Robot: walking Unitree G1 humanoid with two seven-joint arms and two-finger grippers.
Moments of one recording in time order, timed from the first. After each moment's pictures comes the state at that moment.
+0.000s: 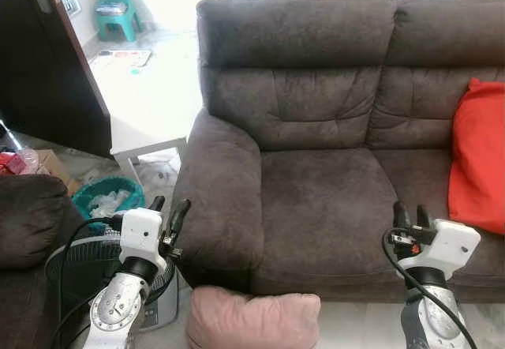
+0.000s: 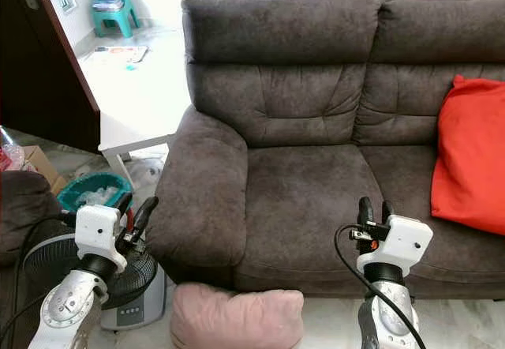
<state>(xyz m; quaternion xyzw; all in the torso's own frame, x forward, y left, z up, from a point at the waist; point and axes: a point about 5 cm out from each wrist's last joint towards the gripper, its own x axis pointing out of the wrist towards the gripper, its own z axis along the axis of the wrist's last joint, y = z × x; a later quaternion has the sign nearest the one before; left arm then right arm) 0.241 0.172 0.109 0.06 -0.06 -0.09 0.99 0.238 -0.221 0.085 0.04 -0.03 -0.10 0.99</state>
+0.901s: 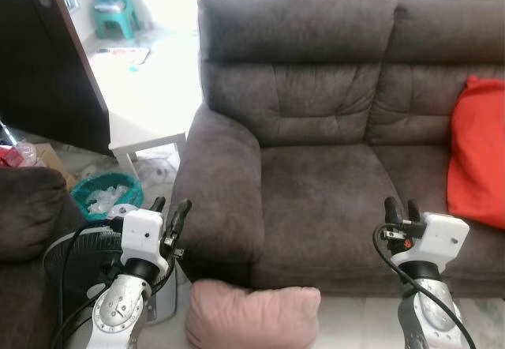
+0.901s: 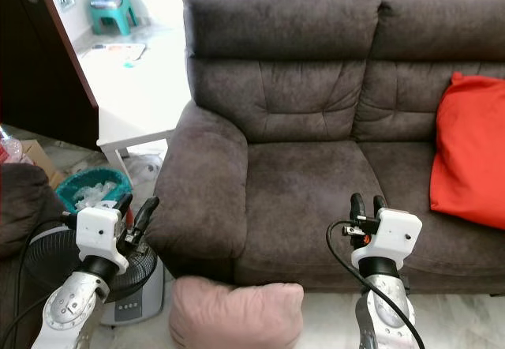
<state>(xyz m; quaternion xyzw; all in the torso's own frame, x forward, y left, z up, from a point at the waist) 0.241 0.171 0.109 0.06 -0.06 -0.08 0.99 0.245 -0.217 0.089 0.03 -0.03 -0.08 1.00</state>
